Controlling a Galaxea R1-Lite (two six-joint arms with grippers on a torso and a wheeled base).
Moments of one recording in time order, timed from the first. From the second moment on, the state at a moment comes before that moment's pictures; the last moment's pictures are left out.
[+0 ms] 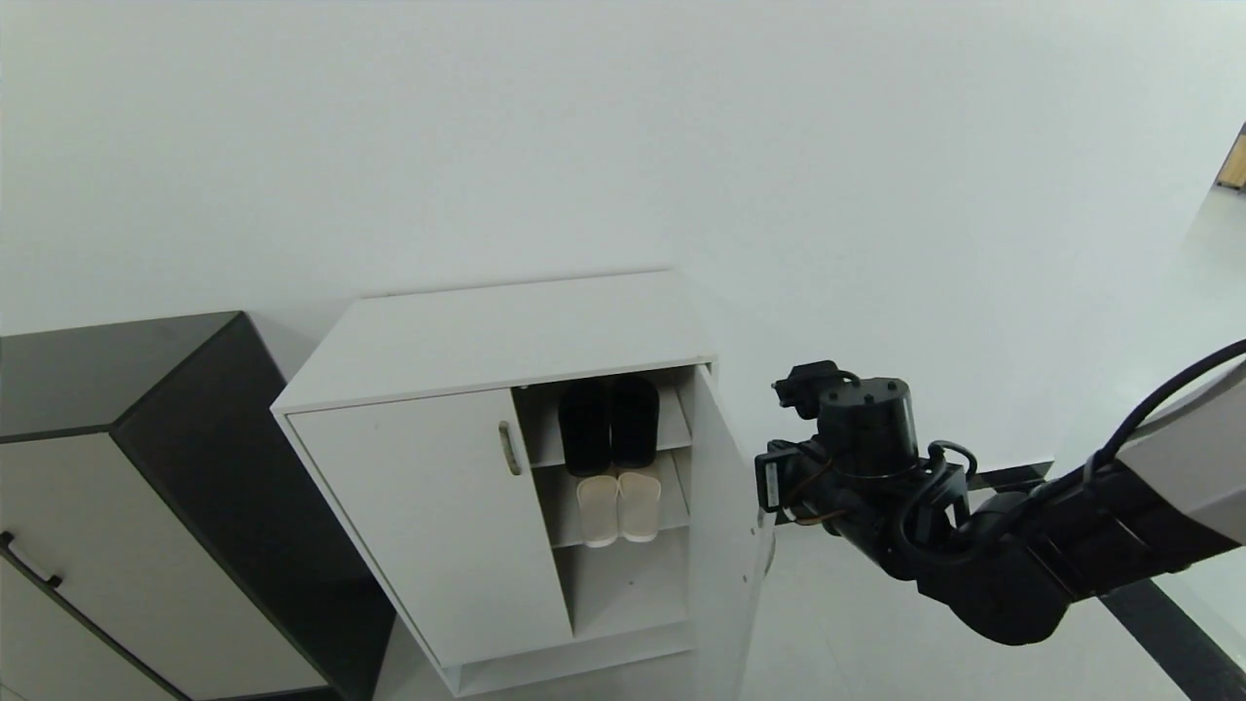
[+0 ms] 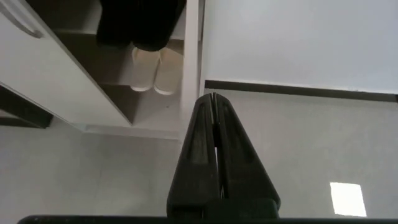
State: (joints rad) left arm 0.00 0.00 0.00 0.00 -0.02 0.00; right arm 0.67 2.00 -0.92 -0.74 -0.40 0.13
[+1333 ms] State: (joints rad) left arm 0.00 0.00 0.00 0.00 -0.02 0.00; right arm 0.70 1.96 -0.76 -0.98 -0.29 0.01
